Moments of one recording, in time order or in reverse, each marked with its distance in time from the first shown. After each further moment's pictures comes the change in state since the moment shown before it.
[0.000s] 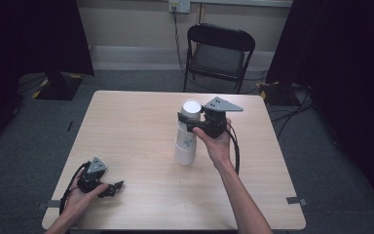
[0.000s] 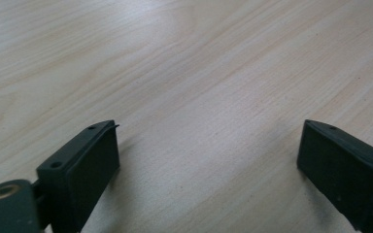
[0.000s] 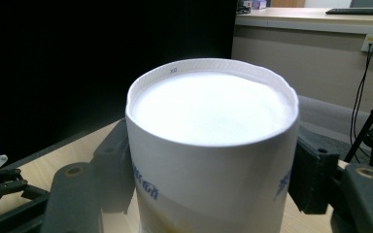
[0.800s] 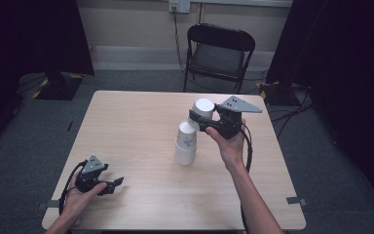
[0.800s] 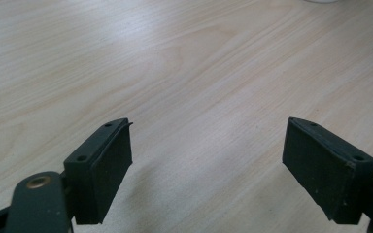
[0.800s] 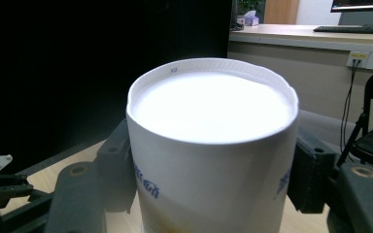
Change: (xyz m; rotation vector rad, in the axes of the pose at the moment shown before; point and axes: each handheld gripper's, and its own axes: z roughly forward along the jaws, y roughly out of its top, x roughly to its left) left arm -0.005 0.009 -0.014 -0.088 -0.032 -0.004; right arm -0.005 0.015 -0.041 -0.051 -0.013 -0.001
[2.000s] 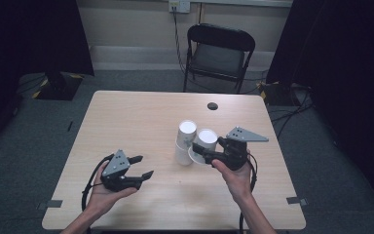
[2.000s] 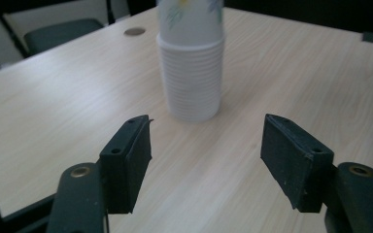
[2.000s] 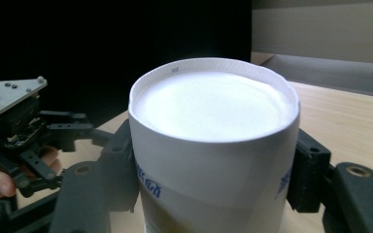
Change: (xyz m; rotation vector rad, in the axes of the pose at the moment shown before) left arm -0.080 0.076 -0.001 -0.246 -0.181 0.202; right arm 0.032 -0.050 -0.047 0.109 0.091 0.143
